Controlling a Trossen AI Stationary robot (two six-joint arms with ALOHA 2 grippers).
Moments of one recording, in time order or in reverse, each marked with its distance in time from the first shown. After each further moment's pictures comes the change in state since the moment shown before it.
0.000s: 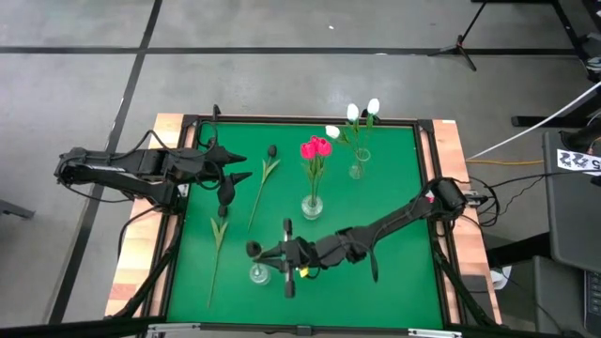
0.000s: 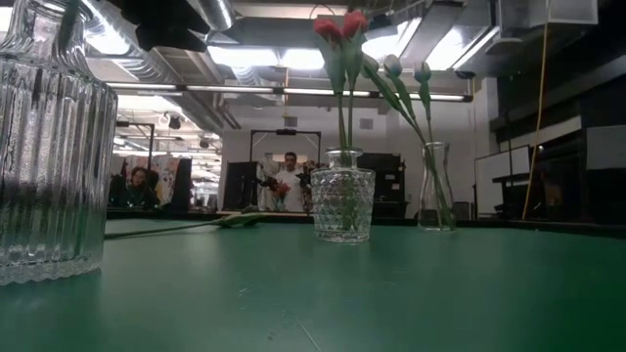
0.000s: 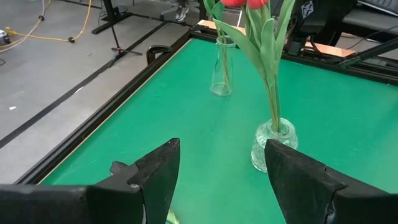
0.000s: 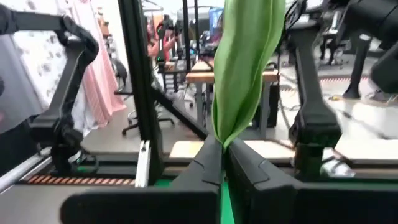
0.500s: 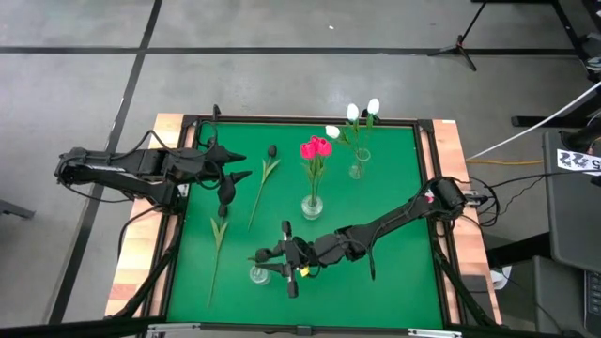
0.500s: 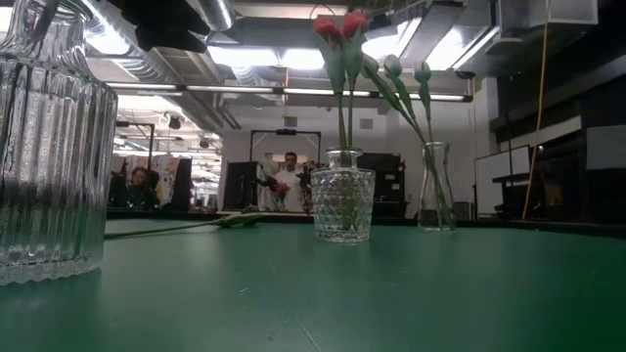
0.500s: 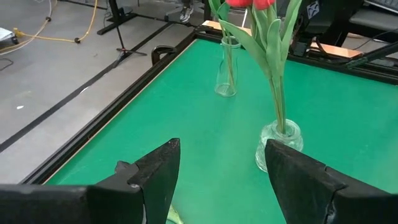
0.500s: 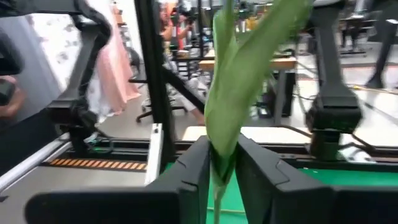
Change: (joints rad) left arm 0.000 0.000 0.000 -0.002 -0.018 0.000; right arm -0.016 0.000 -0.042 -0.009 -0.072 0.025
